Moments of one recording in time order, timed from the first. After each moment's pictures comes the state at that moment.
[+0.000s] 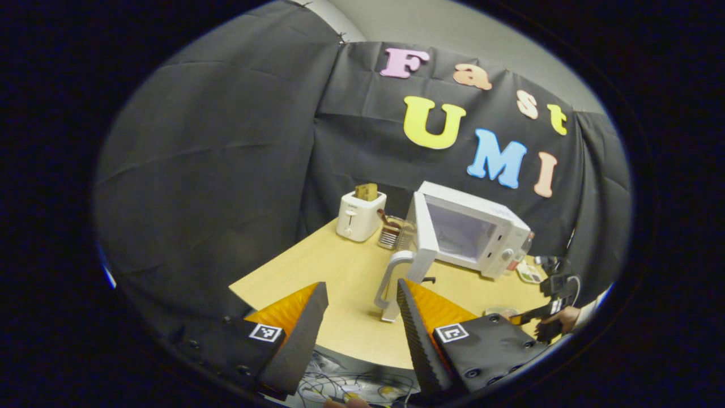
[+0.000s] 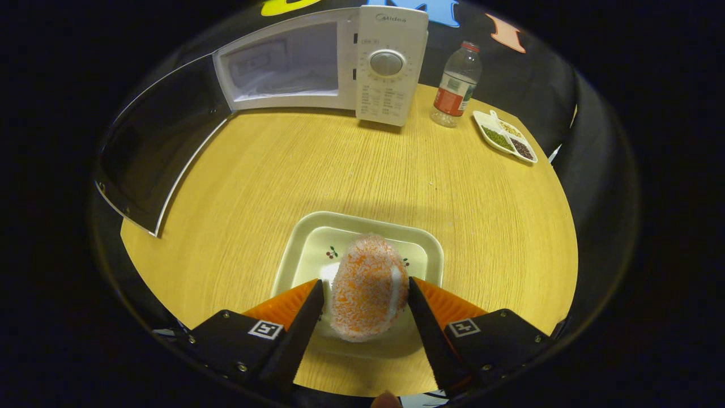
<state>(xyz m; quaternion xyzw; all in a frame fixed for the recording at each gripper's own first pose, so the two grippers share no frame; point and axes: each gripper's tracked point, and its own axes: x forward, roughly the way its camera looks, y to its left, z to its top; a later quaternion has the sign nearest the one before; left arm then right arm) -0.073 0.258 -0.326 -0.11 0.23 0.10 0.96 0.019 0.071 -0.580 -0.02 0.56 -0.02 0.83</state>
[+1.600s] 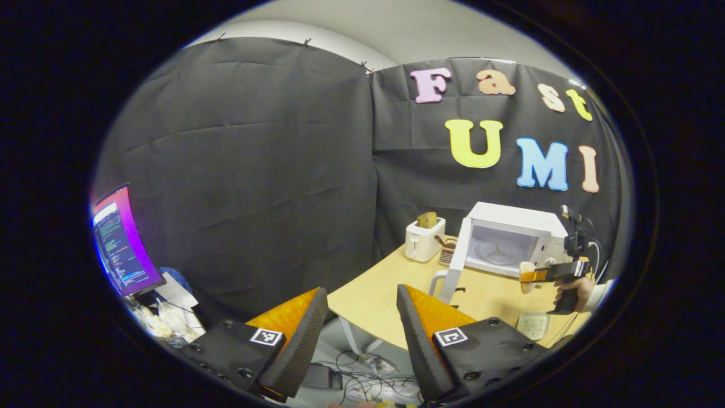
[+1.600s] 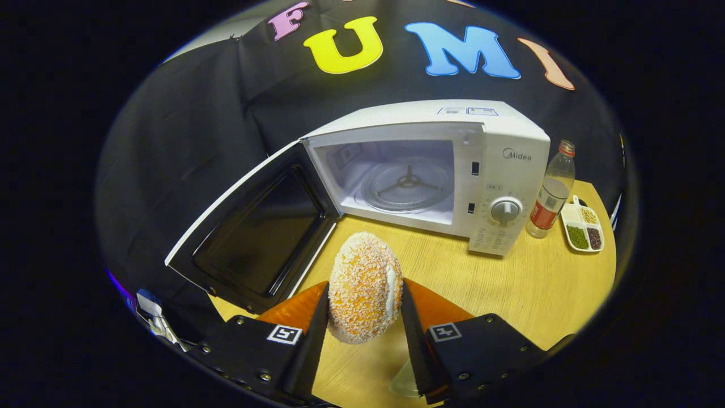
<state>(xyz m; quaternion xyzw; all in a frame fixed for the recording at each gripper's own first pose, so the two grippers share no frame) -0.183 0.263 -0.211 0.01 0.21 0.26 0.94 0.150 0.207 -0.430 0.09 0.37 0.16 0.91</state>
